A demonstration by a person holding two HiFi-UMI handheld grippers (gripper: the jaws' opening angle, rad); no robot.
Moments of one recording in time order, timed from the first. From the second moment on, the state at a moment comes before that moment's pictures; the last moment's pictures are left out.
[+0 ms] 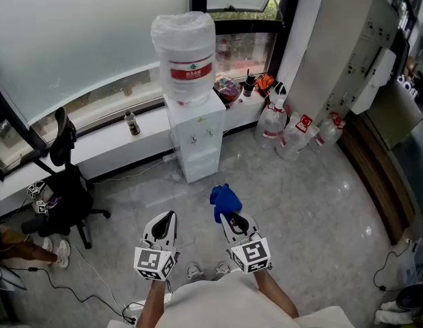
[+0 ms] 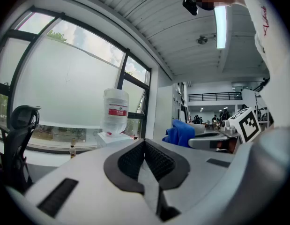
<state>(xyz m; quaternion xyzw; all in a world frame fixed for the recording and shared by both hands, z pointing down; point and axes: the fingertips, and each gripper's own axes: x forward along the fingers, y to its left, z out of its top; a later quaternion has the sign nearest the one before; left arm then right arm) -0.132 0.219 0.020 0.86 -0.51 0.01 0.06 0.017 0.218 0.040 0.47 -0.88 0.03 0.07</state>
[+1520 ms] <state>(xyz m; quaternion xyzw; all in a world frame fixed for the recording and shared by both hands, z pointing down) -0.094 0.110 0.070 0.83 -0.55 0.02 0.07 0.037 0.089 0.081 0.42 -0.90 0.04 0.06</state>
